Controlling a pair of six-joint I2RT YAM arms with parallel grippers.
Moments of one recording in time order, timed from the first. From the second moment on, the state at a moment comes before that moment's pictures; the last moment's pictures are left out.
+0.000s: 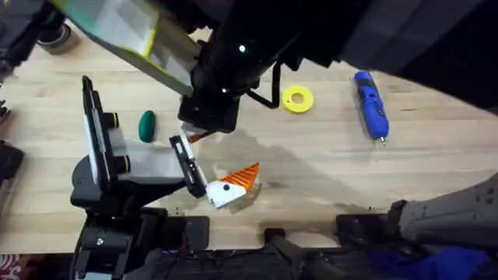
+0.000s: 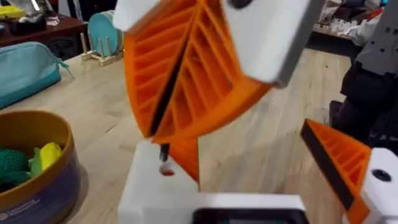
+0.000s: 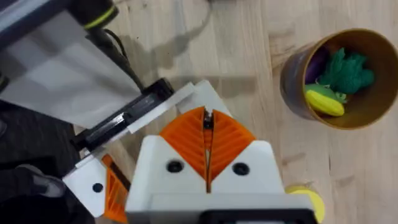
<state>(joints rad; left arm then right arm) -0.08 0.01 0.01 -0.10 1.04 0.01 1.04 1.75 1.81 -1.13 -0.13 -0.34</state>
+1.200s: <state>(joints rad) -0.08 0.01 0.01 -0.10 1.04 0.01 1.05 1.75 1.77 -1.11 -0.13 -0.34</state>
